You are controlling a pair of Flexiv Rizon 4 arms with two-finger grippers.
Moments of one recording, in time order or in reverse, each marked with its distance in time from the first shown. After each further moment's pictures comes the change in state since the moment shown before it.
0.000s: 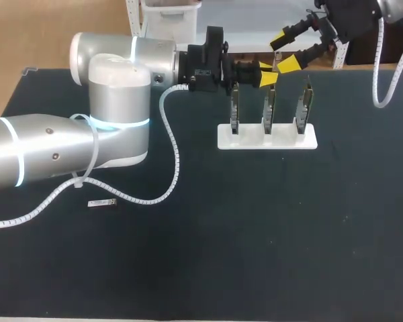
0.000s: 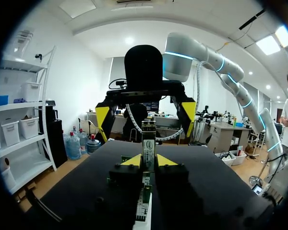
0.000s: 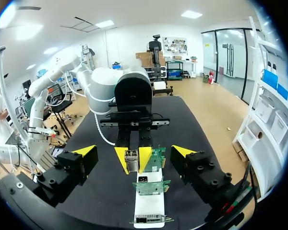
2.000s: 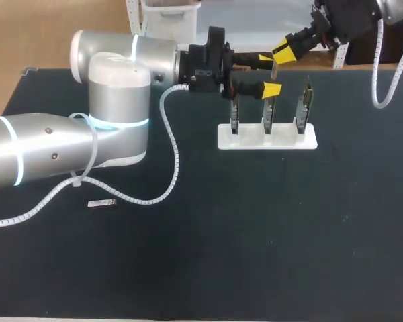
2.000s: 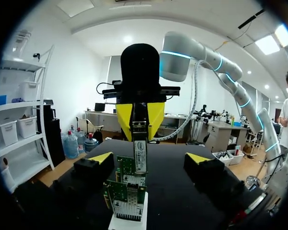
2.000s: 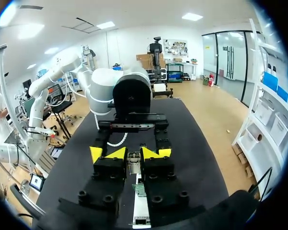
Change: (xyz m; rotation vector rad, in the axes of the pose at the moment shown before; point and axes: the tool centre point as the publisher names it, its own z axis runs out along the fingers) left arm 0.001 -0.007 0.001 0.022 0.018 -0.016; right arm -0.002 0.000 0.001 0.004 -0.018 -0.013
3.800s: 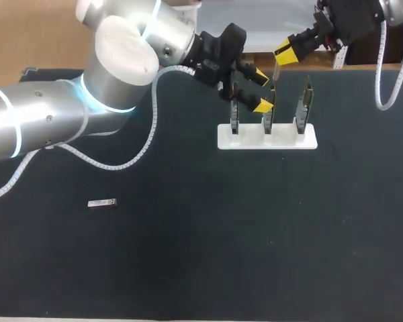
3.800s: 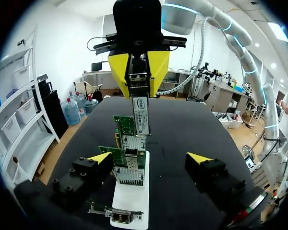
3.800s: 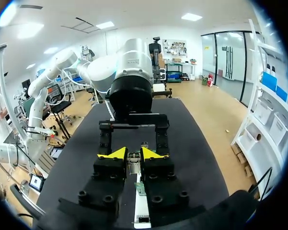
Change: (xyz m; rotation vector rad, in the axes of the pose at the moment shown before) left arm 0.044 0.001 -0.013 0.001 0.454 0.035; right arm 0.002 0.004 -0.003 0.011 -0.001 0.000
